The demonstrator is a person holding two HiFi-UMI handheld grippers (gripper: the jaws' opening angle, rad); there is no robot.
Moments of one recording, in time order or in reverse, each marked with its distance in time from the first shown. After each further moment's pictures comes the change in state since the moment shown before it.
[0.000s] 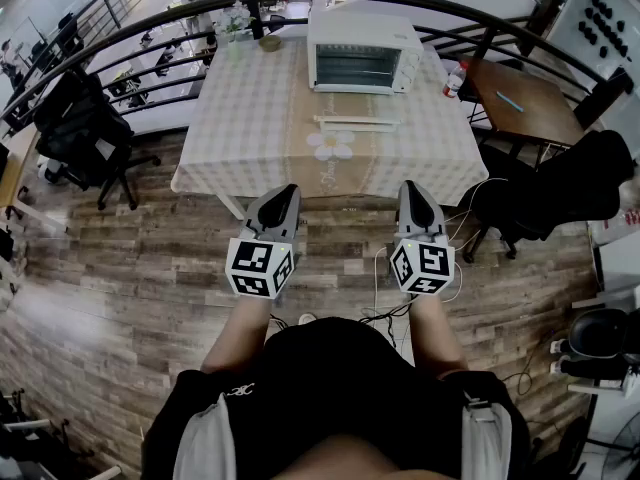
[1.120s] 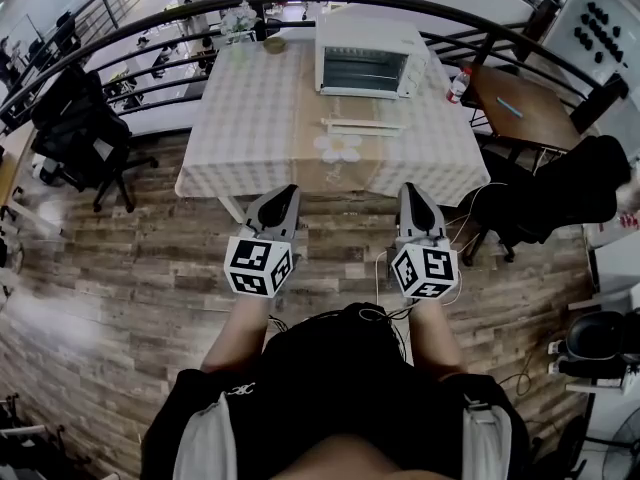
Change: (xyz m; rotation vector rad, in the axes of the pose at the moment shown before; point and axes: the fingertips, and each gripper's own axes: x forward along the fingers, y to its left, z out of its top) left arm -0.013 0.034 -0.010 -0.037 -0.012 -0.024; right arm 0.003 0.040 0.003 0.030 -0.021 0.025
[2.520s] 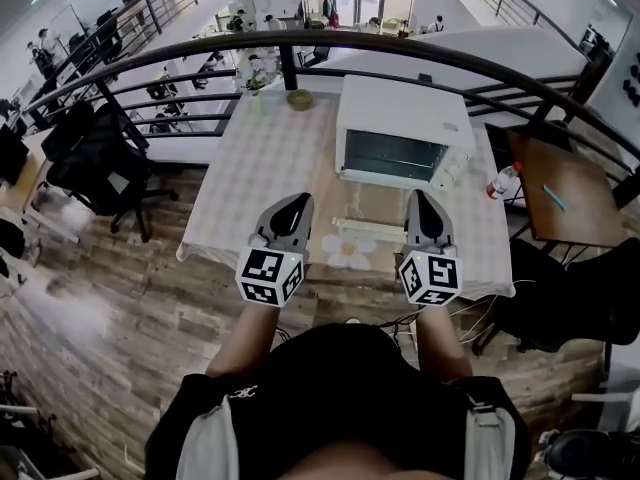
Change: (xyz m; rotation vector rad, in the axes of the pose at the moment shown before) left arm 0.280 0.129 0.068 0.074 -0.063 0.128; right arm 0.335 -0.109 0.006 -0.020 -0.074 0.128
